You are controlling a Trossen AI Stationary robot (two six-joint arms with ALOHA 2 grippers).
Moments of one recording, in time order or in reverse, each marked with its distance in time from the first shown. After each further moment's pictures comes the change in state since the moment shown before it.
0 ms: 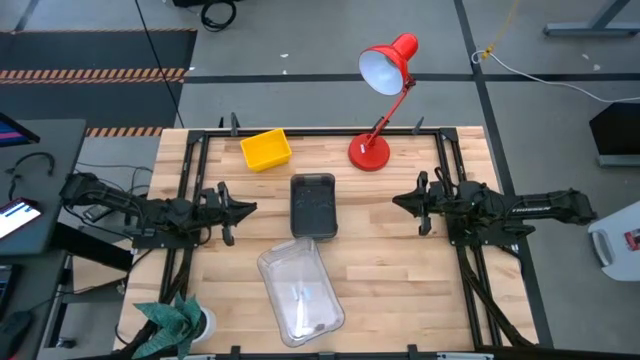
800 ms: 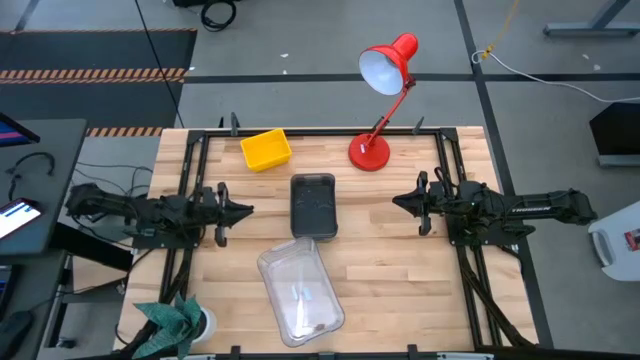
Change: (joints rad) left arm 0.066 -0.194 0.000 -0.172 0.183 -0.039; right arm 0.000 0.000 0.000 -0.001 -0.003 0.000
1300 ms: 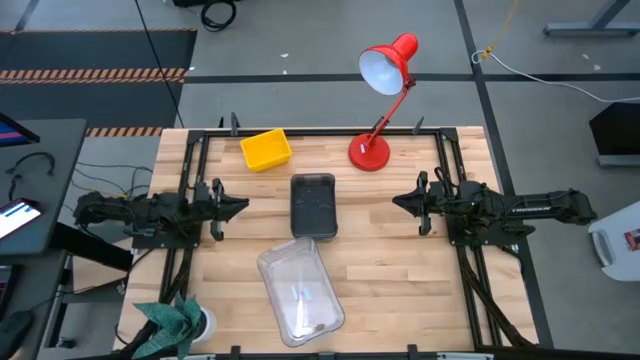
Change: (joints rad) left arm 0.059 -0.179 0.000 -0.117 -0.007 -0.045; right arm 0.000 0.000 0.000 0.000 0.001 0.000
